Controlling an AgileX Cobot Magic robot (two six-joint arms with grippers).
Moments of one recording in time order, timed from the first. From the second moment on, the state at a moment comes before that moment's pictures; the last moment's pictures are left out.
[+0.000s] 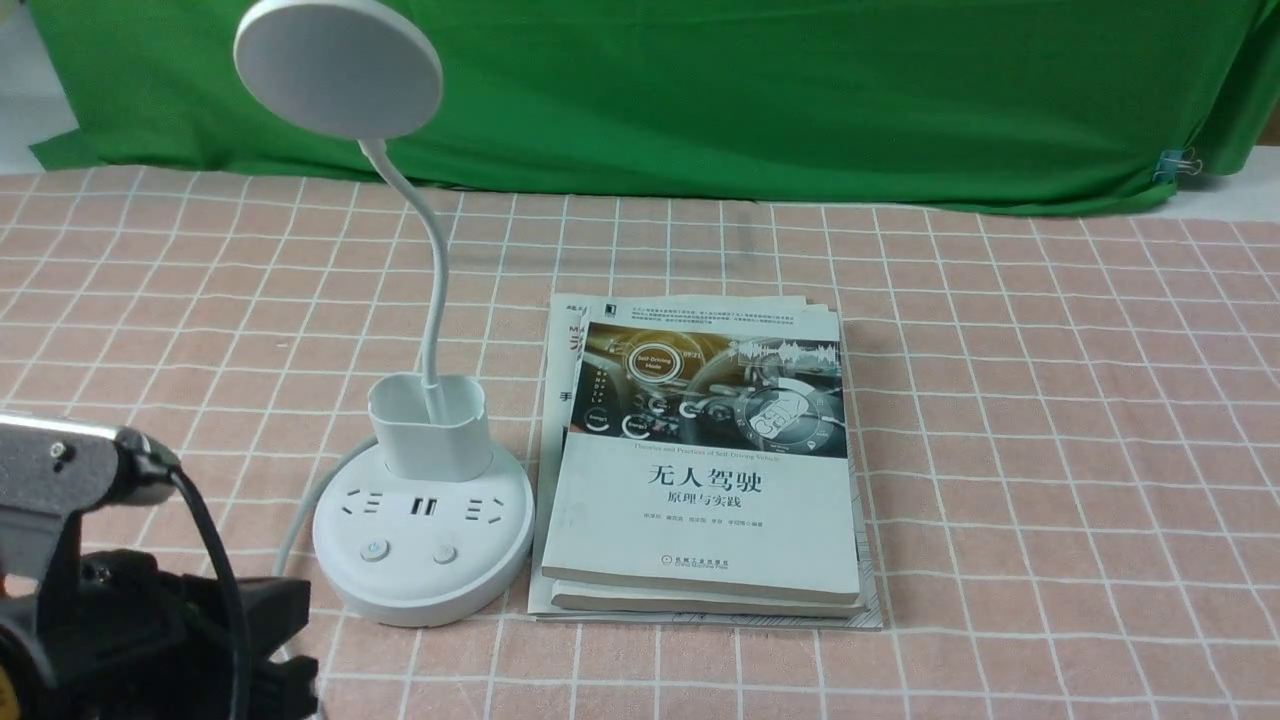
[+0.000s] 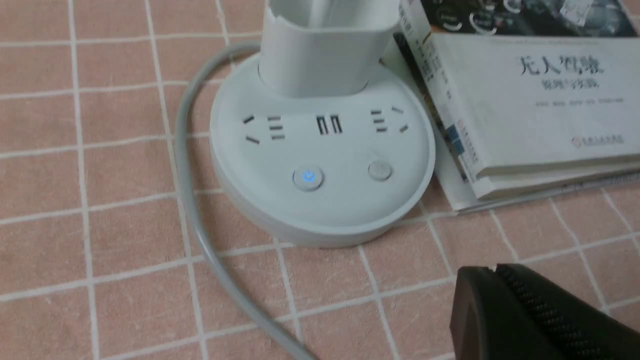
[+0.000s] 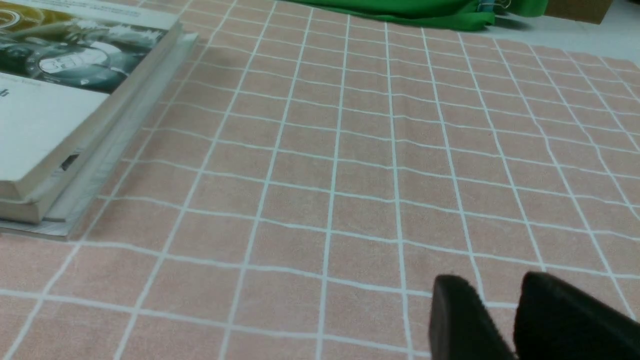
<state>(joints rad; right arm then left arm) 0.07 0.00 0.01 -0.08 0.23 -0.04 -0.40 0.77 -0.41 -0.09 0.37 -0.04</state>
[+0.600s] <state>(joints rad) 0.07 0.00 0.01 -0.08 0.23 -0.04 -0.26 0.50 -0.26 -0.03 0.24 0.00</state>
